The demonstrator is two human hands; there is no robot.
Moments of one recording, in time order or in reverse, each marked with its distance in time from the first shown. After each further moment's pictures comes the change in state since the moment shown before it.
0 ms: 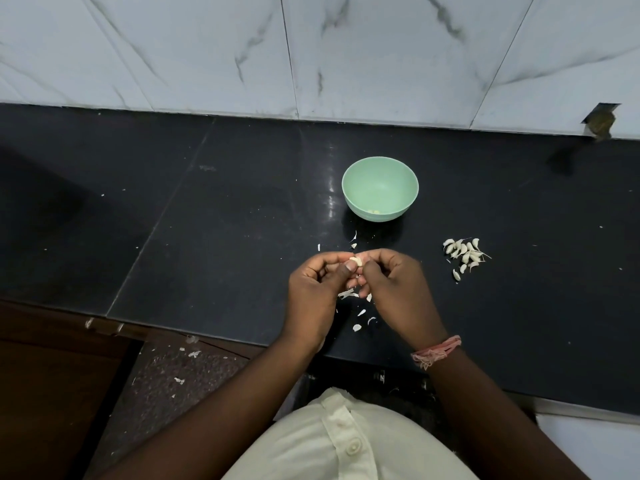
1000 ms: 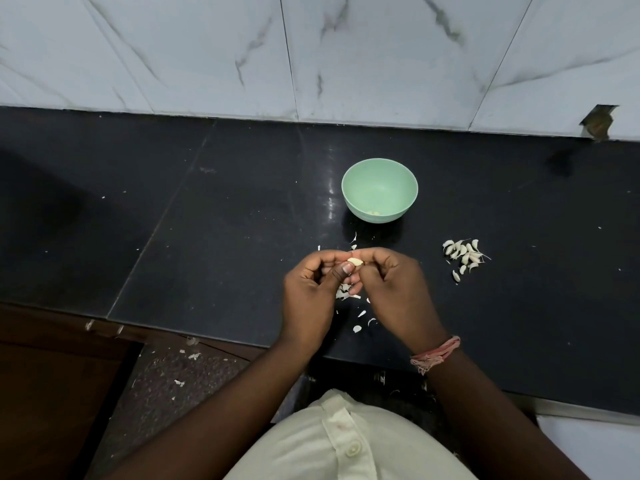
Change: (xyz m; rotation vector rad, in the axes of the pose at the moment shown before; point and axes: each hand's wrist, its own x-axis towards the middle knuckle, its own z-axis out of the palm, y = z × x) left_hand -0.003 0.007 -0.003 0.207 0.011 0.243; right_hand -0.003 -0.005 0.002 -0.055 -0.015 -0.075
